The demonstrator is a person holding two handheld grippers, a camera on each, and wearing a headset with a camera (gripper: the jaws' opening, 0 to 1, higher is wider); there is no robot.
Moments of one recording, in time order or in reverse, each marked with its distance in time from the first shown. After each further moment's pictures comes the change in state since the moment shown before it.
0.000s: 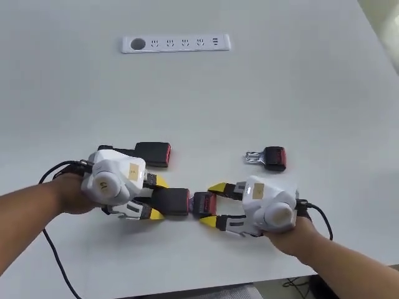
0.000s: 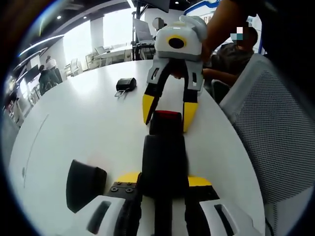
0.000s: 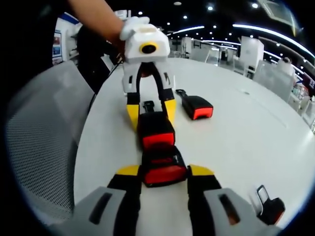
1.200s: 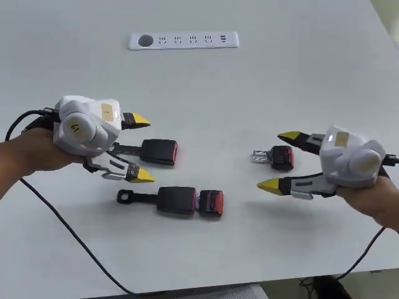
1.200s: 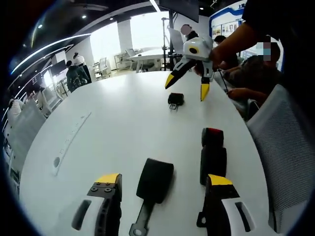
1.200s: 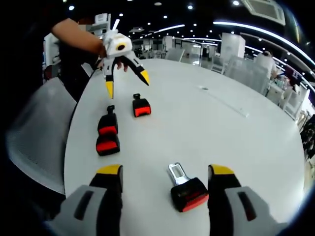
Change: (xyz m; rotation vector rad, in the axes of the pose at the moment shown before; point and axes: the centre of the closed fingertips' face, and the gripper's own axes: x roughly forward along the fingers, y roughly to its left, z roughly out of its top) left arm -0.078 0.083 0.016 -0.101 -0.047 0.220; right arm -0.102 -0.119 -0.024 0.093 -0.003 -0.121
